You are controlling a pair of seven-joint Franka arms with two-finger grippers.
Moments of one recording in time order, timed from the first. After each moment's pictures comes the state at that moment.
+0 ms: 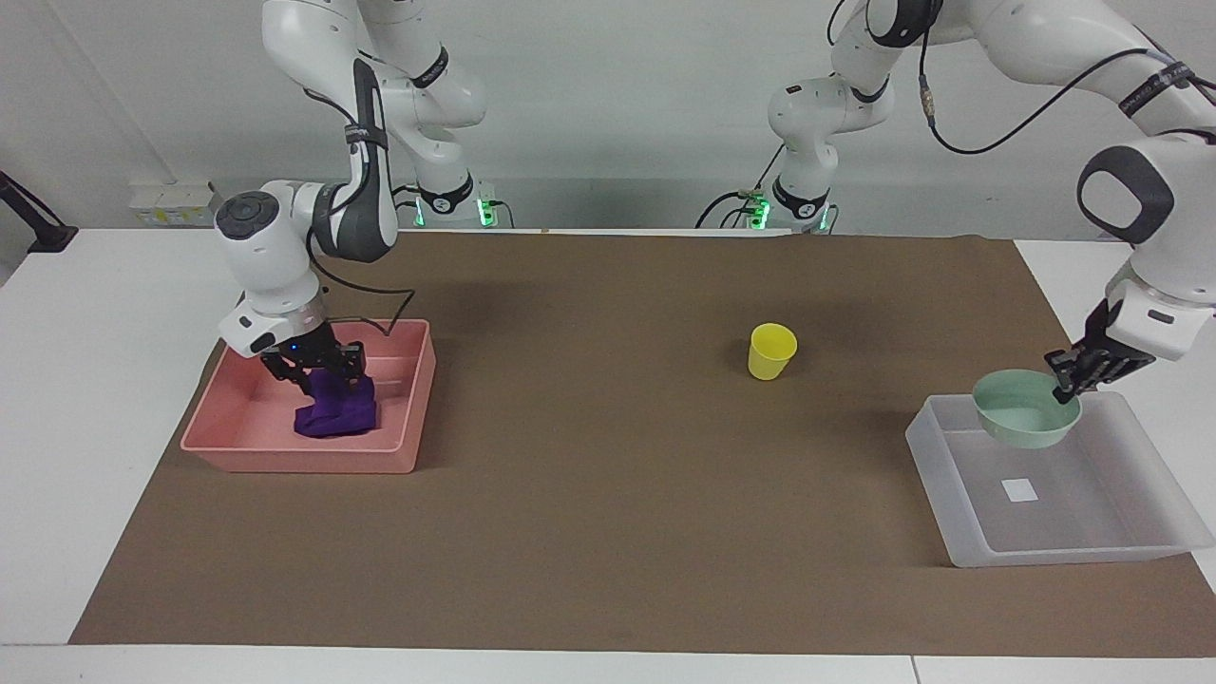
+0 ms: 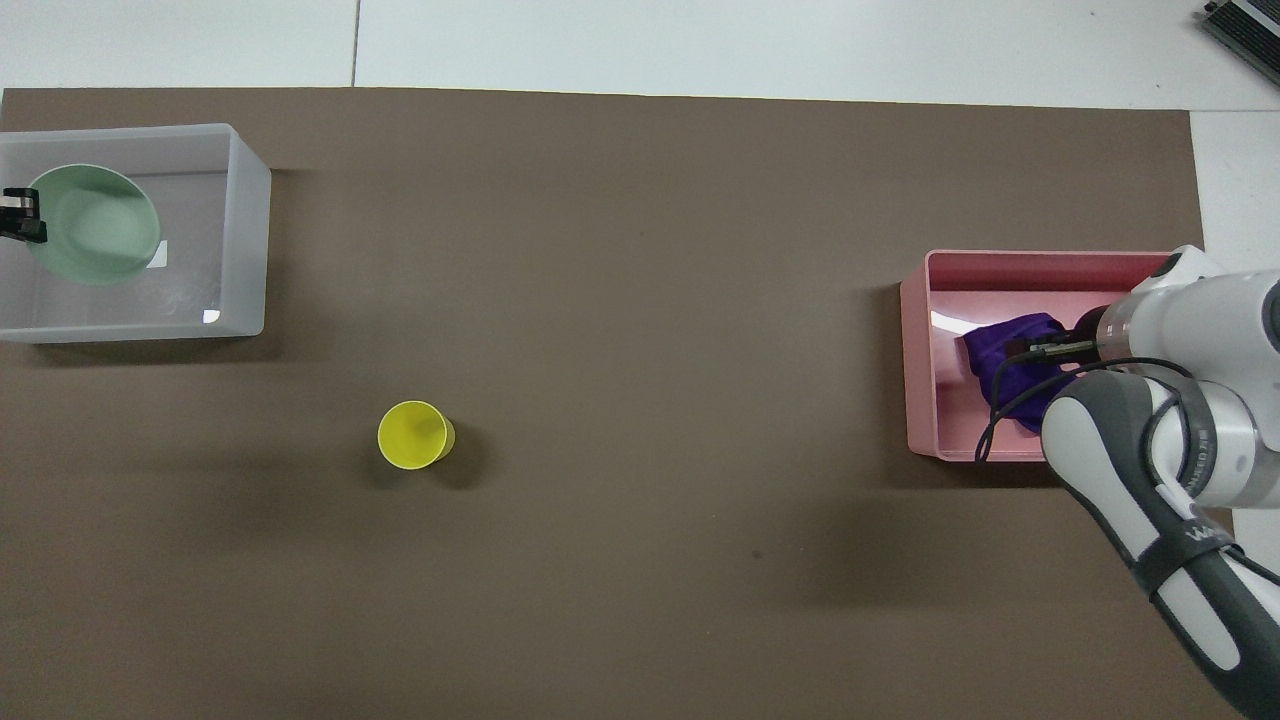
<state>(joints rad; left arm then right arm) 0.22 0.38 -0.02 -1.47 0.03 1.98 0.14 -0.03 0.11 -0.09 -2.13 -0.07 2.38 -0.15</state>
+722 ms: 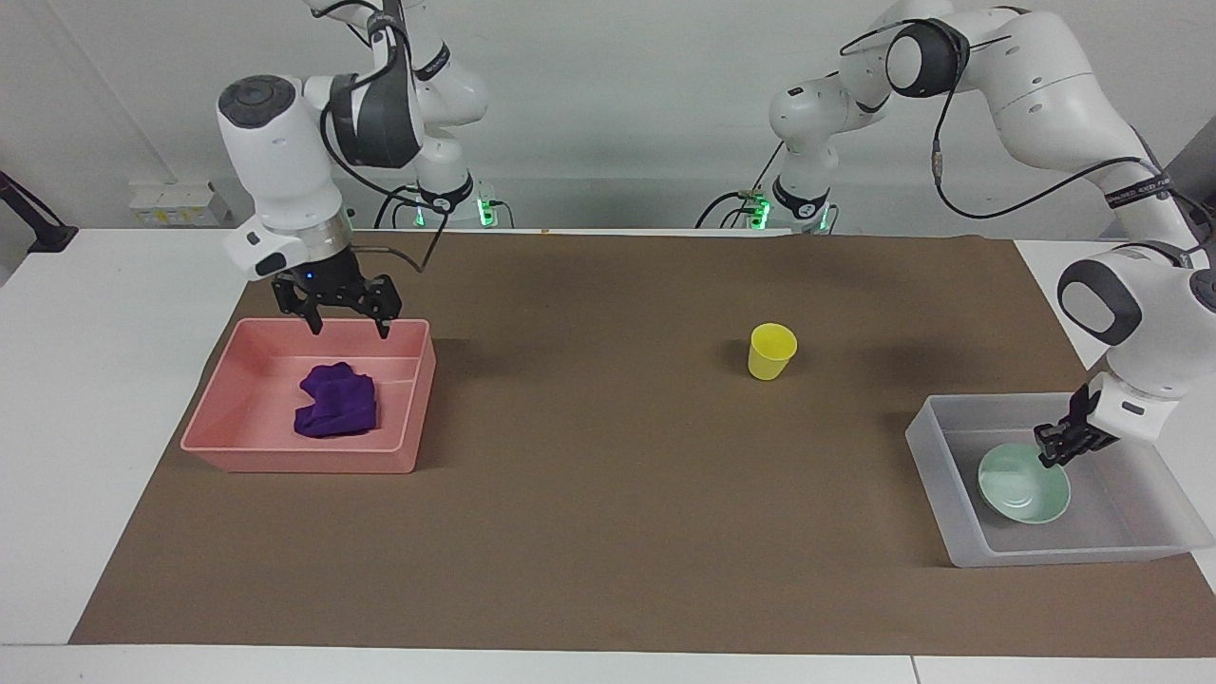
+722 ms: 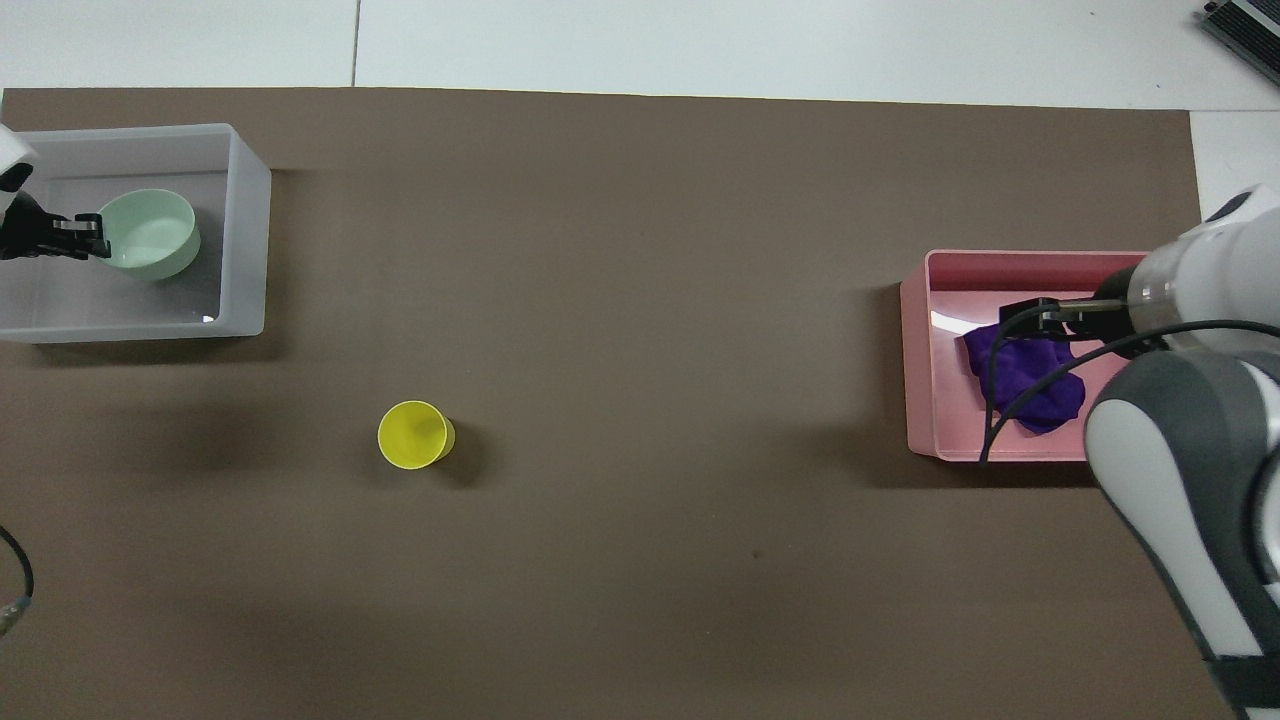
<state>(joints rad) 0.25 0.52 -0.03 -1.52 0.03 2.17 0.16 0.10 -0.04 -0.08 -1.87 -0.07 1.90 0.10</state>
